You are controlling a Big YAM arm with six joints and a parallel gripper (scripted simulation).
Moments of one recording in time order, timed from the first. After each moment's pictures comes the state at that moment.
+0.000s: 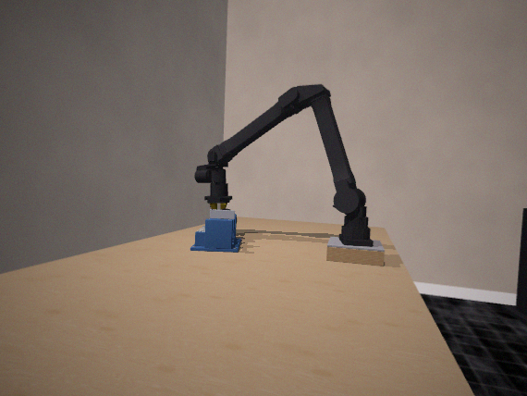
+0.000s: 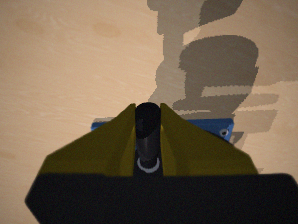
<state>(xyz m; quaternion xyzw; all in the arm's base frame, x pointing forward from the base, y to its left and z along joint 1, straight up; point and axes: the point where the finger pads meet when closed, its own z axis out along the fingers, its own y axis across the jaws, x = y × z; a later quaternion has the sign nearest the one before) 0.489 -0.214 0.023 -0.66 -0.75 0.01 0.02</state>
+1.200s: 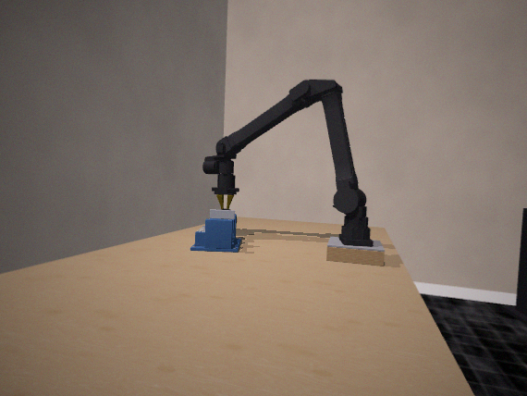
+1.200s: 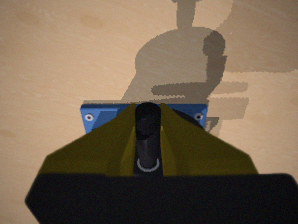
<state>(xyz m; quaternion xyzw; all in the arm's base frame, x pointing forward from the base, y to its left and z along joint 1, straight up) 0.466 -0.217 0.057 -0.66 -0.75 0.00 0.00</state>
